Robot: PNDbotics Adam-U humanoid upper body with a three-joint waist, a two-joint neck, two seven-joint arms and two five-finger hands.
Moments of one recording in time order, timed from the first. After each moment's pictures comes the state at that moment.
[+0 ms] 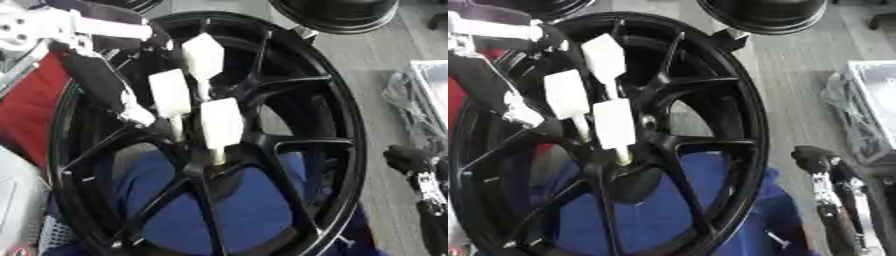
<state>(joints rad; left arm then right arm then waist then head) -1.05 0.84 -0.51 -1.79 -0.16 0.41 -0.80 0.05 -0.15 0.07 -1.98 0.03 -0.17 -0.14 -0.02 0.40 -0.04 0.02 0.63</state>
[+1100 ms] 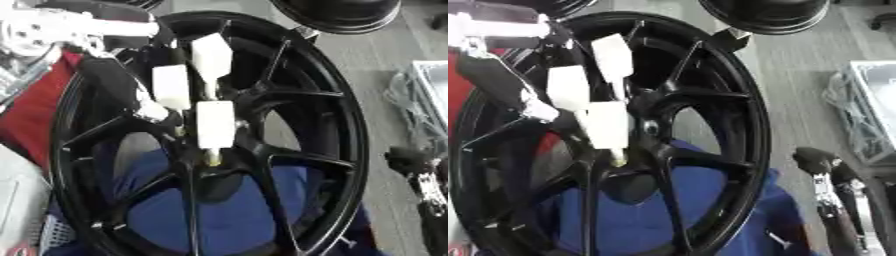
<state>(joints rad) -1.06 0.83 -0.53 -1.80 -0.29 0.44 -0.77 0.05 -0.15 0.07 -1.98 0.04 -0.16 -0.14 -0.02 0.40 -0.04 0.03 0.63</state>
